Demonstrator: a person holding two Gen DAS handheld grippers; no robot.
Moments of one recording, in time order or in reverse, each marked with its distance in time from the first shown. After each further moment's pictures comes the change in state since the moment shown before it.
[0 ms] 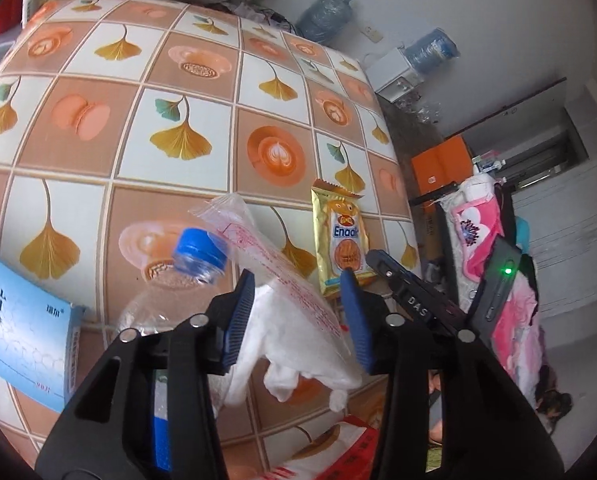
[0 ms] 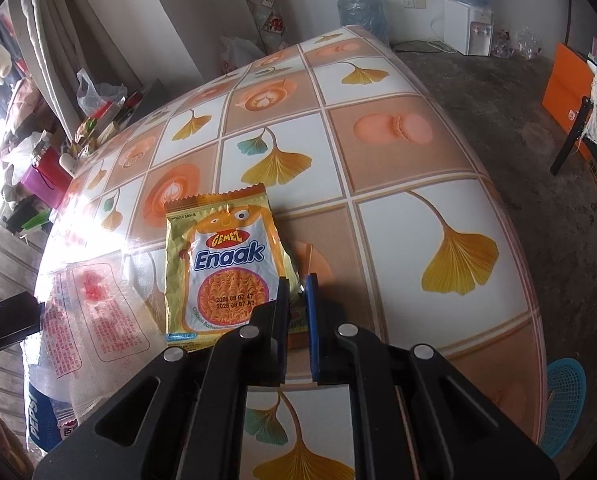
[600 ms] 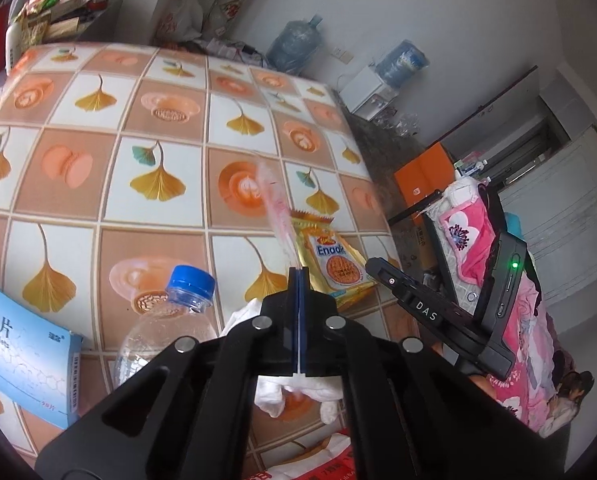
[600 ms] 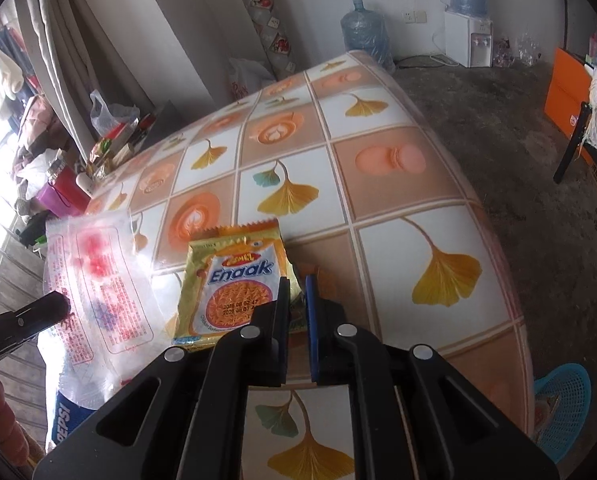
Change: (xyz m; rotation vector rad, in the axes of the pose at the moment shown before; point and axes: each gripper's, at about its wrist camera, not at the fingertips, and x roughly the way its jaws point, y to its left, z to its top) left arm -0.025 -0.020 -0.007 0.112 -0.127 -0.043; right arm -0.032 0.000 0.009 0.012 -0.075 0.040
